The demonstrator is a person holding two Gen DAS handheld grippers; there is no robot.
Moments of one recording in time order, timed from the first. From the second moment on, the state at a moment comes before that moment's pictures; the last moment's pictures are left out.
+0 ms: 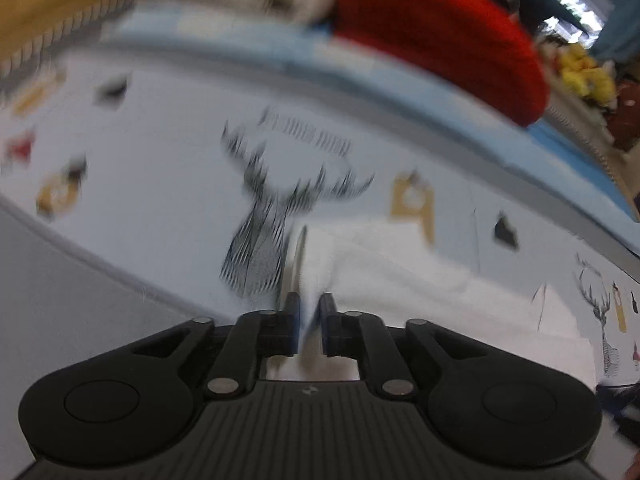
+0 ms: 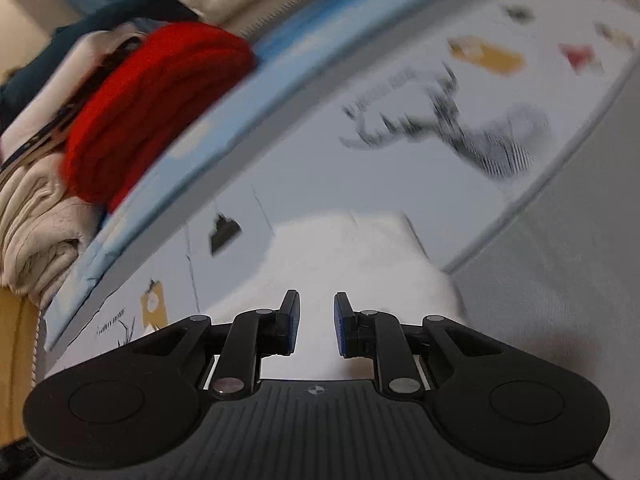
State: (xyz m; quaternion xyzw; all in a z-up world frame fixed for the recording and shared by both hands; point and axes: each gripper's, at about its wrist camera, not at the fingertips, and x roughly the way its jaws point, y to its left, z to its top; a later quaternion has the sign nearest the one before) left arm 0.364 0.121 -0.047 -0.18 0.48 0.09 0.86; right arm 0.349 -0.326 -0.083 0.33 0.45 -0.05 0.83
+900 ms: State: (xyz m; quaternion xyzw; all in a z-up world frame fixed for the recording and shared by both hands) left arm 0.341 0.159 -0.049 -0.25 0.49 0.14 0.82; right arm 0.377 -0.382 -0.088 0.36 0.41 -0.09 0.83
